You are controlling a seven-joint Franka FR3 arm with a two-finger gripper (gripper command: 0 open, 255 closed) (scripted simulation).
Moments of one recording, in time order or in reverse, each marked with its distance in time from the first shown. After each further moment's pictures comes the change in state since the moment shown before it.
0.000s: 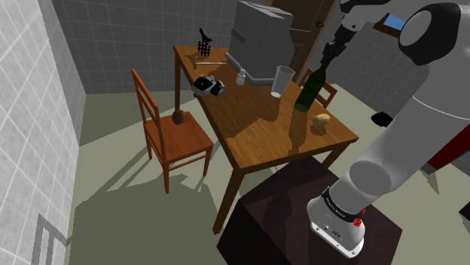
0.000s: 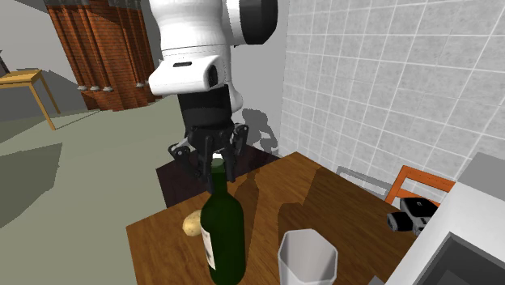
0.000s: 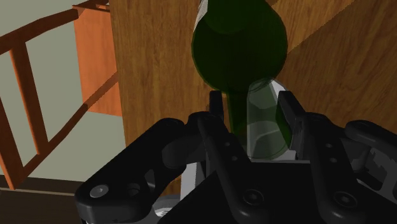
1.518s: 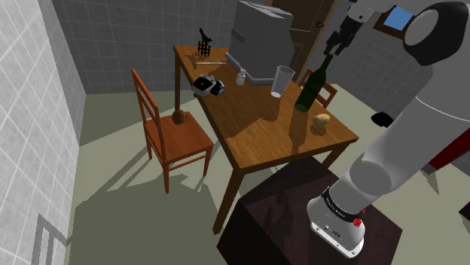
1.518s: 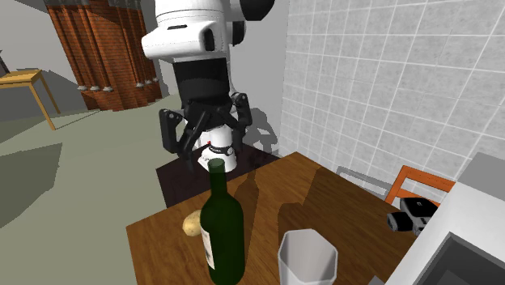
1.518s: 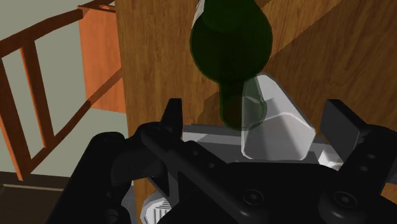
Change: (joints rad) arm 0.003 -0.027 -0.001 0.066 -0.021 -0.086 0.015
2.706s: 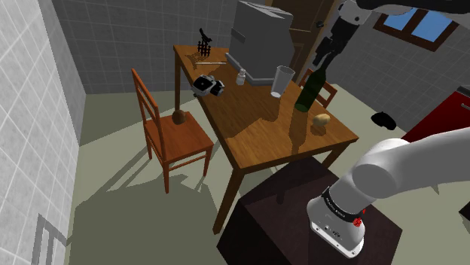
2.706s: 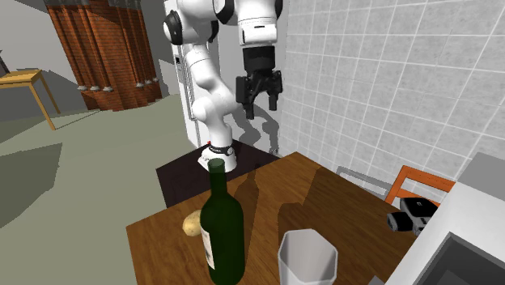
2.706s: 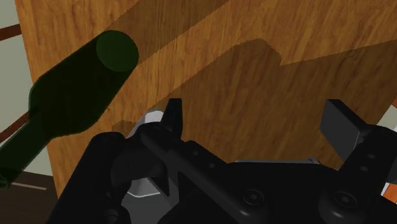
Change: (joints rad) arm 0.087 -0.610 0.338 -0.567 -0.280 0.013 0.396
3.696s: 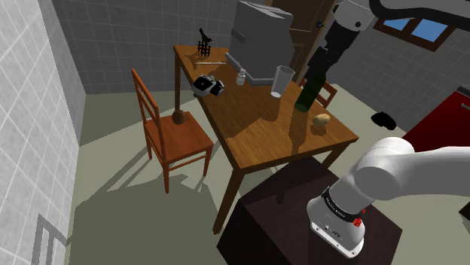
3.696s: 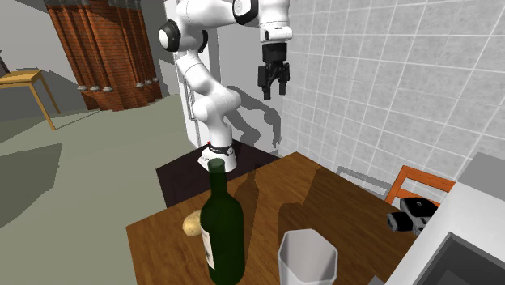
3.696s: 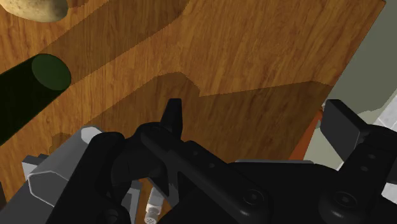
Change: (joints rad) arm 0.070 -0.291 0.264 -0.216 0.074 -0.106 0.222
